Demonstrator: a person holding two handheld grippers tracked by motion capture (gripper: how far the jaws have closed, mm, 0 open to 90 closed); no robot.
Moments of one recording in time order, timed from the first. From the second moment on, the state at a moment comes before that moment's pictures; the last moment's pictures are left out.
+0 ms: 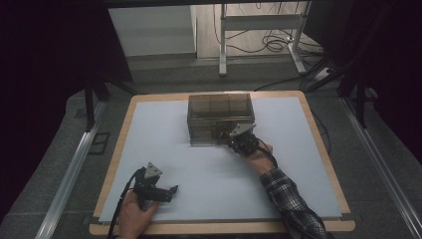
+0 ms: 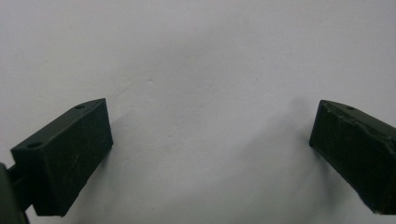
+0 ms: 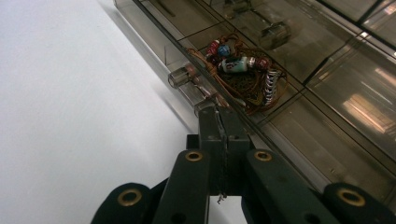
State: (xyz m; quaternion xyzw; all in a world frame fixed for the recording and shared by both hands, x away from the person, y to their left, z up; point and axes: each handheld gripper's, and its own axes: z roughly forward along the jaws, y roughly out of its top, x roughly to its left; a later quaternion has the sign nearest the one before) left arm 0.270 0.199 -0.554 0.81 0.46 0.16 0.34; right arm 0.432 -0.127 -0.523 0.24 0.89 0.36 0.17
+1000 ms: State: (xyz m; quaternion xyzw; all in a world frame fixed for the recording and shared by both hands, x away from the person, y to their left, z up) left arm 0.270 0.199 -0.554 0.81 0.46 0.16 0.34; right arm 0.444 -0.123 -0.523 0.25 0.88 0.35 0.19
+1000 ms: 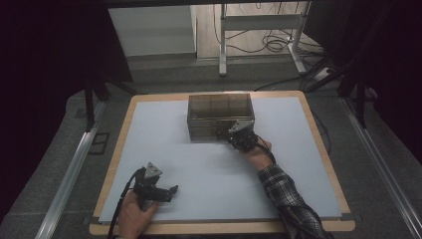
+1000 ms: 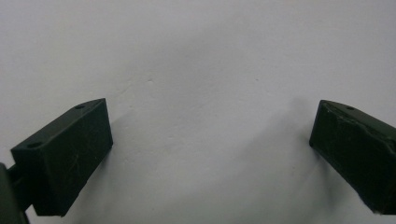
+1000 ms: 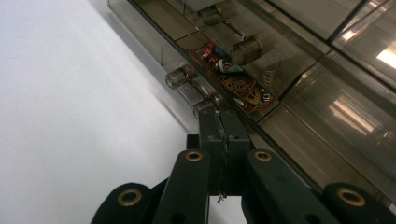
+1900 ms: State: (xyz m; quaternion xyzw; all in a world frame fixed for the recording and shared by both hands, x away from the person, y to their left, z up) left arm 0.270 0.199 -0.554 0.81 0.46 0.16 0.34; right arm 0.454 -0.121 -0.525 0.25 0.88 0.35 0.20
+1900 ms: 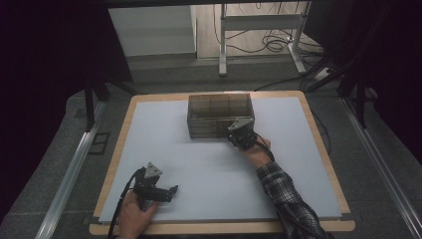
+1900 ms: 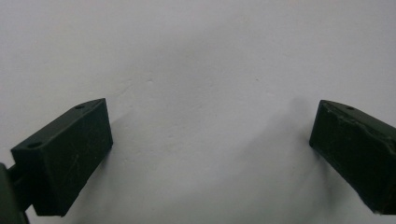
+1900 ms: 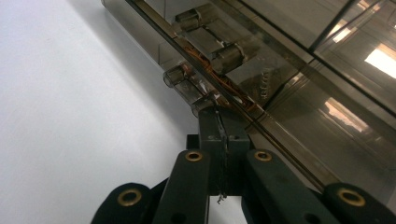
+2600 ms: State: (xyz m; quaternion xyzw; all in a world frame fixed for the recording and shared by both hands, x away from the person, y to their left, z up) left arm 0.270 0.199 -0.554 0.81 0.46 0.16 0.34; right arm 0.457 -0.121 -0.525 0.25 0.88 0.35 0.20
